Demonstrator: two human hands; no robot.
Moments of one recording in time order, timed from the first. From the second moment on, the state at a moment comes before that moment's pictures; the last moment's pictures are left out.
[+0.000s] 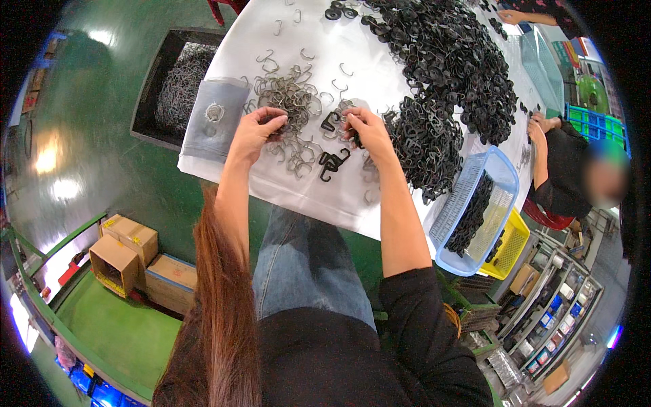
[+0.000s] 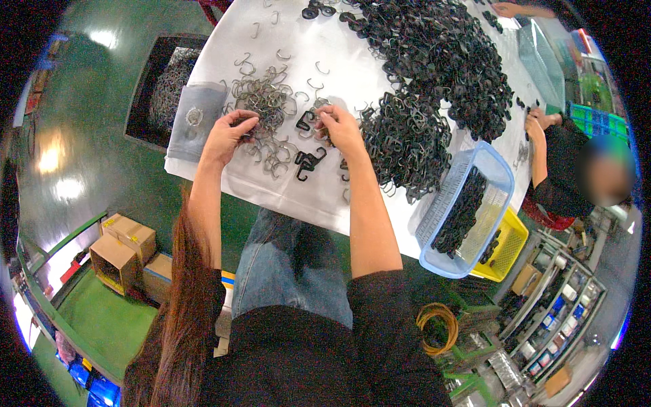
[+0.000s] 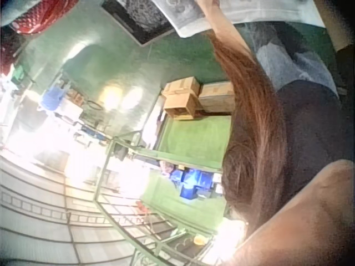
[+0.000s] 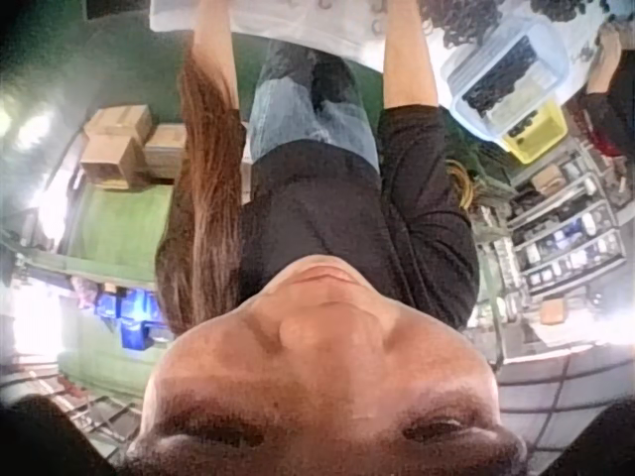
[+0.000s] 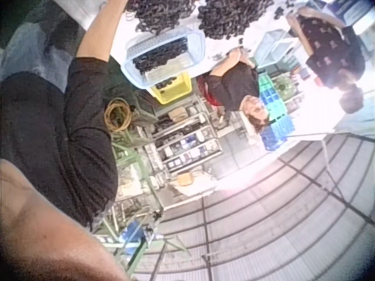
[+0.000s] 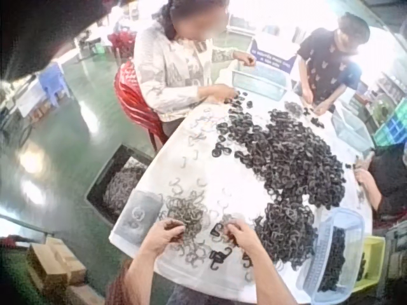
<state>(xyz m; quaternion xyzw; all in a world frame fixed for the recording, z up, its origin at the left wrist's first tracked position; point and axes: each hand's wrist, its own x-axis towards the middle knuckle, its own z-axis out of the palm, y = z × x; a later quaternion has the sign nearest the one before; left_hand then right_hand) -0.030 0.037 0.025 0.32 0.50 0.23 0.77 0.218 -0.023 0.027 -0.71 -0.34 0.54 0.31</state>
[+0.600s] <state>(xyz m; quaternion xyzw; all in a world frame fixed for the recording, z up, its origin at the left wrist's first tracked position) -0.007 0.042 0.006 0.53 0.59 0.29 0.53 0.254 -0.056 0.058 -0.49 -0.09 0.68 0.53</state>
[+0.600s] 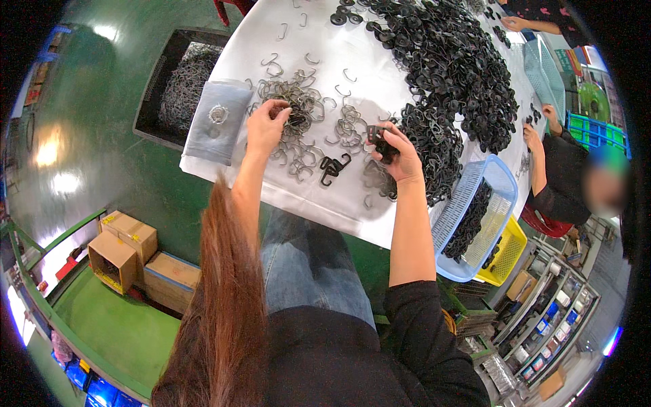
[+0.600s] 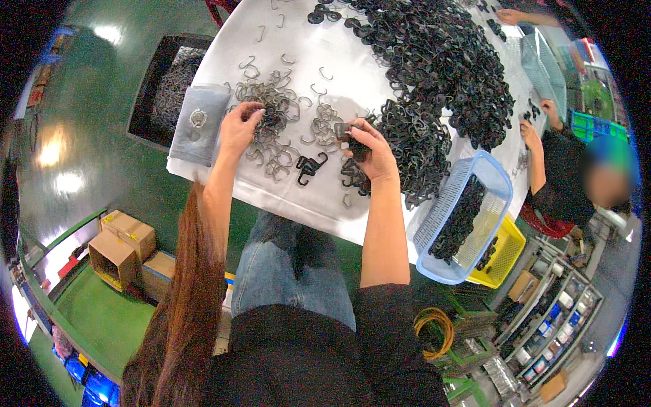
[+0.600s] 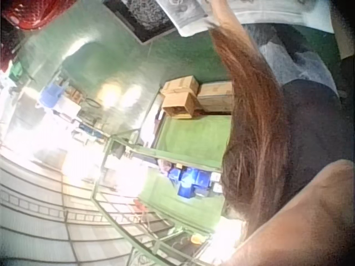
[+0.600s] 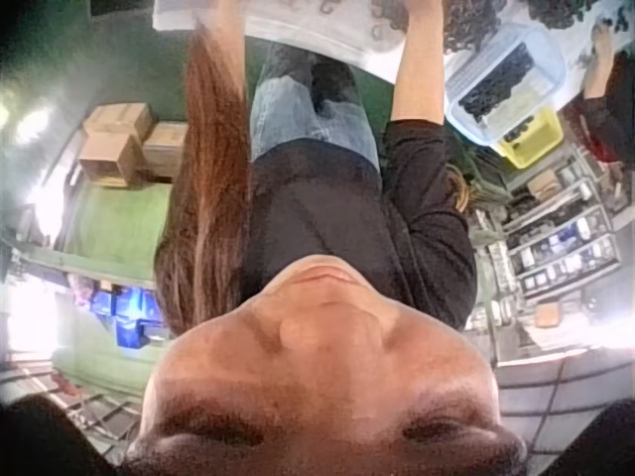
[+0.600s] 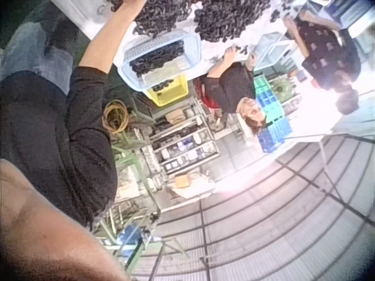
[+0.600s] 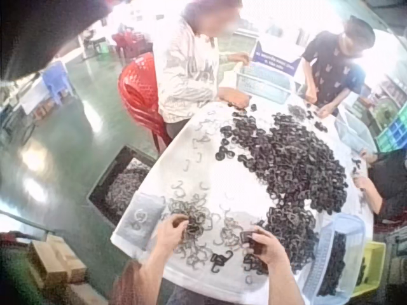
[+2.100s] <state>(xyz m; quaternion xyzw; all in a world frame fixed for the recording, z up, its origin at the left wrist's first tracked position) 0.004 0.014 0.038 0.16 0.20 0.28 0.92 0.444 -0.279 0.117 -0.95 -0.27 0.09 0.08</state>
